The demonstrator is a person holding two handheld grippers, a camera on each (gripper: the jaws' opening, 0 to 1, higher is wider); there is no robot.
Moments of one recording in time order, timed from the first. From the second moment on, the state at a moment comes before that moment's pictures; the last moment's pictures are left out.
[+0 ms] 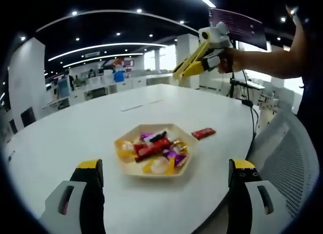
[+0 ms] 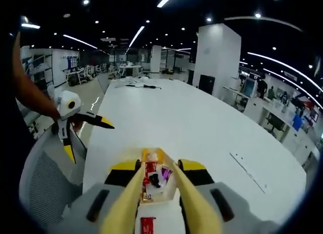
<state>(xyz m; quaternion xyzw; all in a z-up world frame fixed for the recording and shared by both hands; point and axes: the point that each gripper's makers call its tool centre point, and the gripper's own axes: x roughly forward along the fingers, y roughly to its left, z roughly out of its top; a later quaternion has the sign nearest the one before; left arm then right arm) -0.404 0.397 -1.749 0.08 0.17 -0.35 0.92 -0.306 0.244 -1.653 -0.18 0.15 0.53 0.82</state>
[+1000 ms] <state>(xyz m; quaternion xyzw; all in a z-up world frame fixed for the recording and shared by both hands) -0.403 0.400 -1.749 0.08 0.17 -0.34 0.92 -0.337 0.149 -1.699 -0.18 0.15 0.48 0.84</state>
